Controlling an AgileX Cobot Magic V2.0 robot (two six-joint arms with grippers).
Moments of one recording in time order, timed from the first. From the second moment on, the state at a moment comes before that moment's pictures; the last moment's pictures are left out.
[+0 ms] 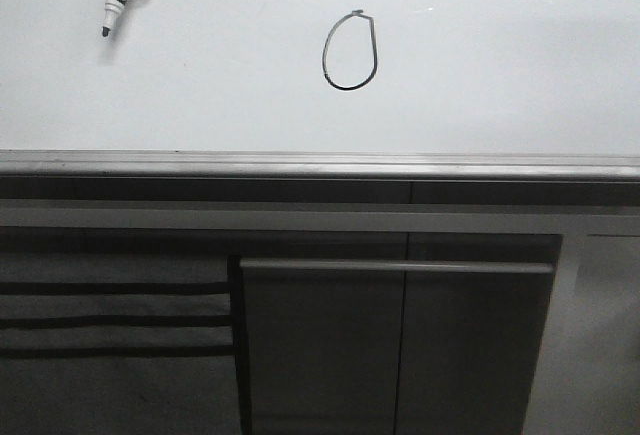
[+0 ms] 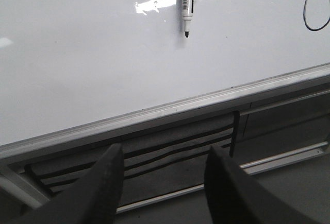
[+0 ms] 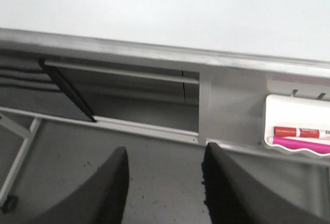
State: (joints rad) left arm -0.29 0.58 -0.75 0.10 0.72 0.02; right arm 0.14 0.62 -0.69 0.13 0.75 -0.03
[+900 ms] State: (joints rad) left arm -0.29 0.40 -0.53 0.01 0.49 0.01; right arm 0.14 0.41 -0.47 0.13 0.52 -0.02
